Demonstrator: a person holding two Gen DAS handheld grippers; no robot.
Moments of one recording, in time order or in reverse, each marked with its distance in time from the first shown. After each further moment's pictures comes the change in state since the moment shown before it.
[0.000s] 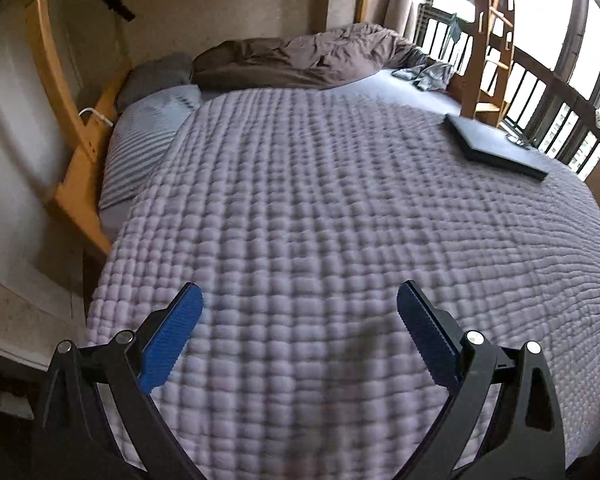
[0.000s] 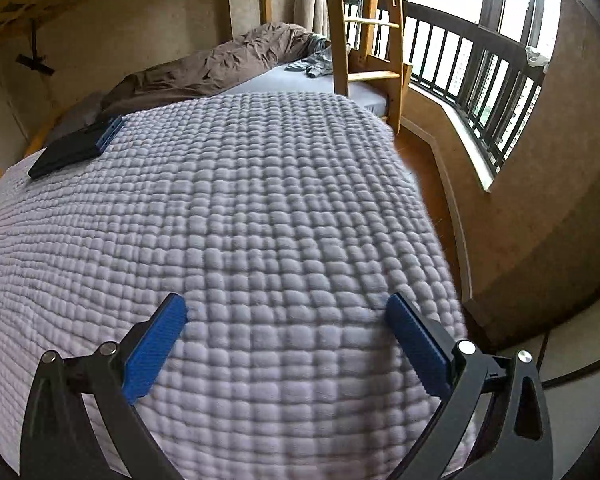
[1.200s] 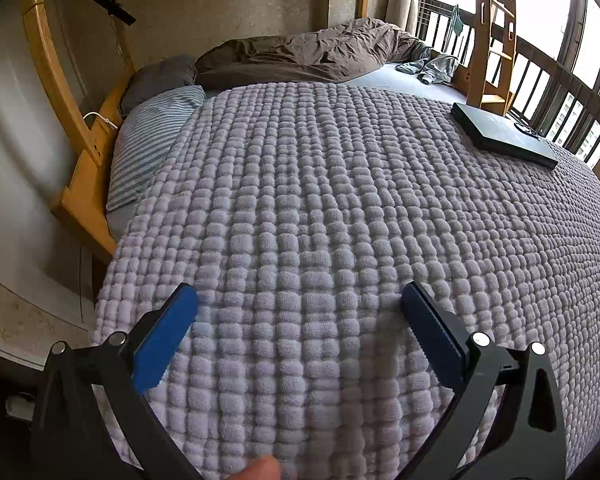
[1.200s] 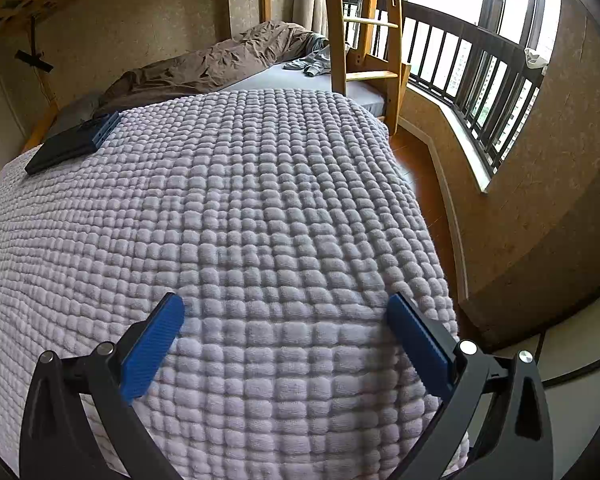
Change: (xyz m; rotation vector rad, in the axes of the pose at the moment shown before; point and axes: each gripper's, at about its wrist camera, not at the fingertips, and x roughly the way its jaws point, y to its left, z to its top) left arm 0.010 -0.005 0.004 0.030 0.005 0.032; right arm 0.001 -0.002 -0.002 -0.011 0.008 -0.019
